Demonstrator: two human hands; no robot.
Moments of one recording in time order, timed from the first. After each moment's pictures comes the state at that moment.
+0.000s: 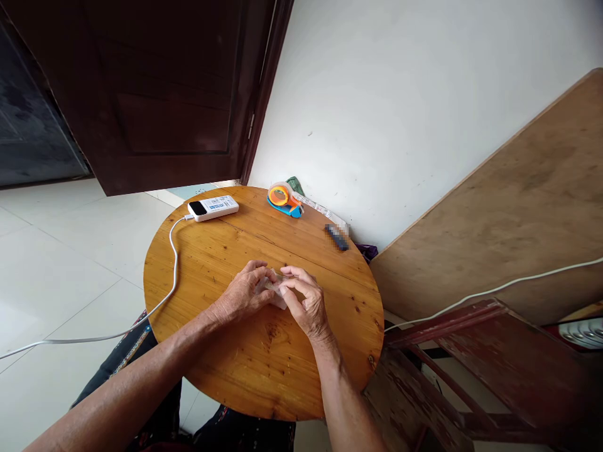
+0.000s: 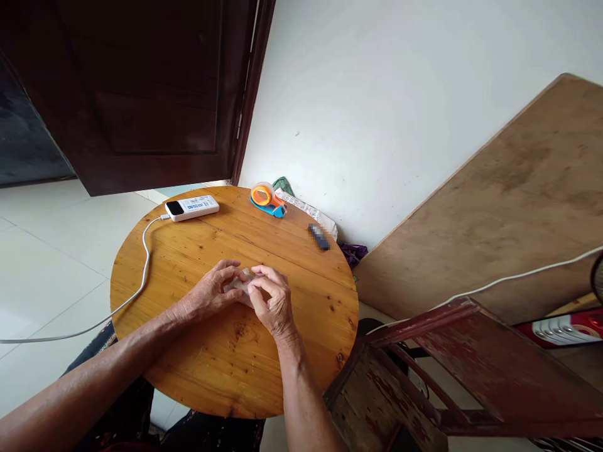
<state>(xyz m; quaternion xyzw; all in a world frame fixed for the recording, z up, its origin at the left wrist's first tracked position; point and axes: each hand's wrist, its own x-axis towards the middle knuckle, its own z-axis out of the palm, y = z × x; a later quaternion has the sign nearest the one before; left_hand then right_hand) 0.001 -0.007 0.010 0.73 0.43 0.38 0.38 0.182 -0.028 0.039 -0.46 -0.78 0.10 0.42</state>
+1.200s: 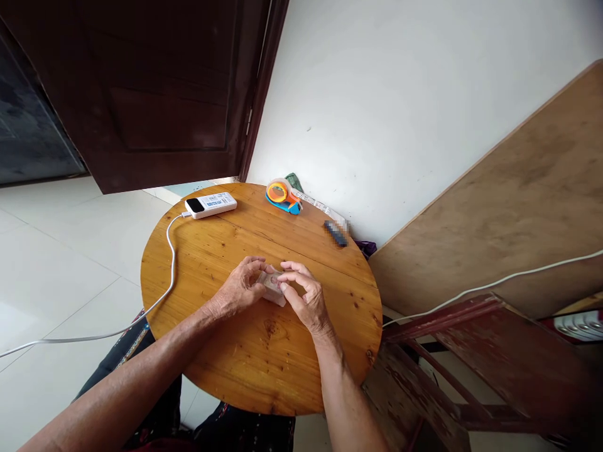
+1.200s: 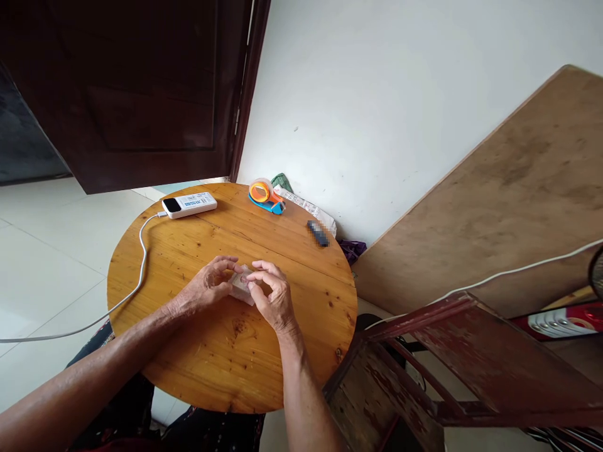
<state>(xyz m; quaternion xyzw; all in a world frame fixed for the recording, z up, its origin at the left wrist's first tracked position) -0.003 -0.008 0.022 0.65 0.43 0.42 0.46 0.186 -0.025 0.038 -0.46 -0.75 0.18 0.44</state>
